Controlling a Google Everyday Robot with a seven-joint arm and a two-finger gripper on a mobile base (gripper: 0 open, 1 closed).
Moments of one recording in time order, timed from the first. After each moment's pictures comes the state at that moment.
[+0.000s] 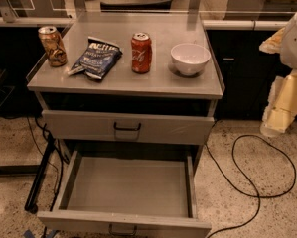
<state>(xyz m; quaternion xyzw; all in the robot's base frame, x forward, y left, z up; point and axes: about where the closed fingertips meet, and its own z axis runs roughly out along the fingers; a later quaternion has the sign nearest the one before) 0.438 -0.217 0.976 -0.60 0.78 -0.03 0.16</state>
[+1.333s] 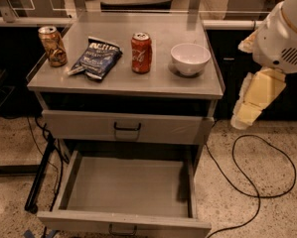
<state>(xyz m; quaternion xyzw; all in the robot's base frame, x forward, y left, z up) 0.463 -0.181 0.966 -0.59 0.78 -0.01 0.19</state>
